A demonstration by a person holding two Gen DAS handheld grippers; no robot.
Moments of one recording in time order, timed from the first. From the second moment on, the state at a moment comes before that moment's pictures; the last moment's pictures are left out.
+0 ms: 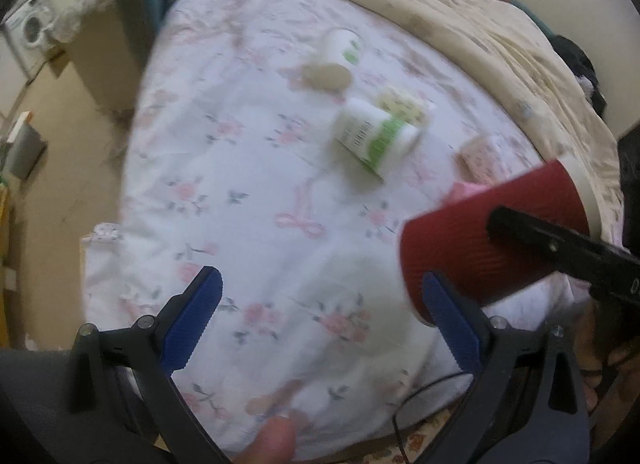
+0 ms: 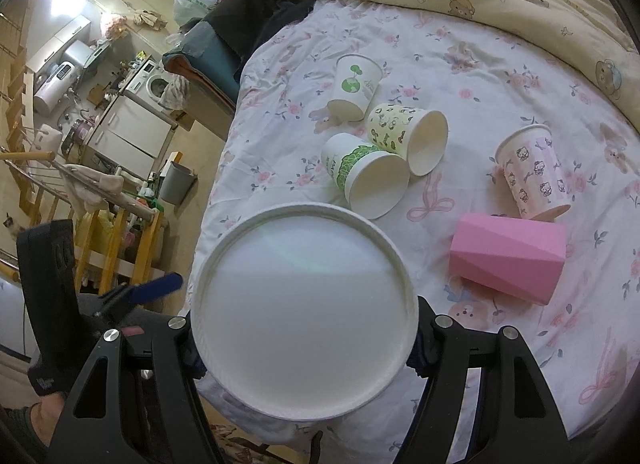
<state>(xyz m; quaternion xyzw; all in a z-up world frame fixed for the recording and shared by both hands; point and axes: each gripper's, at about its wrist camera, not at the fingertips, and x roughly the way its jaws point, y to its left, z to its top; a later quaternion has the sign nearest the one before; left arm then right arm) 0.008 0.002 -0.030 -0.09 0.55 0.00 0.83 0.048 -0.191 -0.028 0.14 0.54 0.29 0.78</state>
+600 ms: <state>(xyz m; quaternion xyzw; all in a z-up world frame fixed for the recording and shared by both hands) 0.003 0.047 -0.031 -0.12 0.55 0.08 0.82 0.080 -0.115 -0.014 -0.03 0.53 0.30 0.79</state>
